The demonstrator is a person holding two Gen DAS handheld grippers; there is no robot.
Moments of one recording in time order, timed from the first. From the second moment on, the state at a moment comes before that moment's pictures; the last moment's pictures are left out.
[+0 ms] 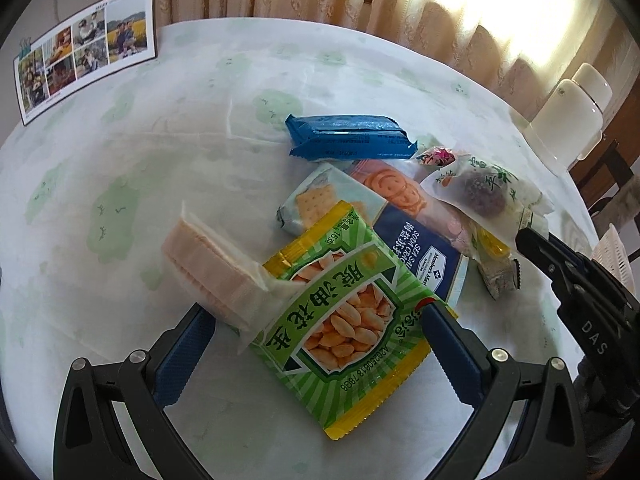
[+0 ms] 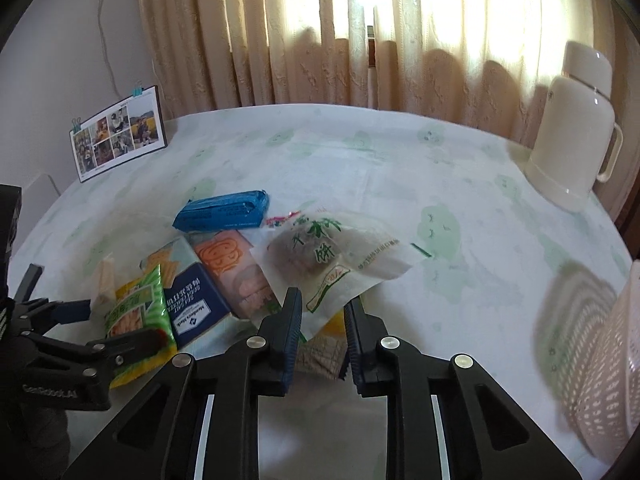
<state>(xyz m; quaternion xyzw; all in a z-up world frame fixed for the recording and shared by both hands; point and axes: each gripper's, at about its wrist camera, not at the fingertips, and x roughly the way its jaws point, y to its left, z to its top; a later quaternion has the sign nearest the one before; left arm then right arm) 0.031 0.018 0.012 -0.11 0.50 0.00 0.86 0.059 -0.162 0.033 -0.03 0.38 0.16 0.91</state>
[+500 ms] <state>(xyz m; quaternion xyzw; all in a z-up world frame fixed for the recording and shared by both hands) 0.026 0.033 0.022 -0.10 0.46 0.00 0.88 0.063 -0.194 0.038 0.03 0.37 0.12 0.92</state>
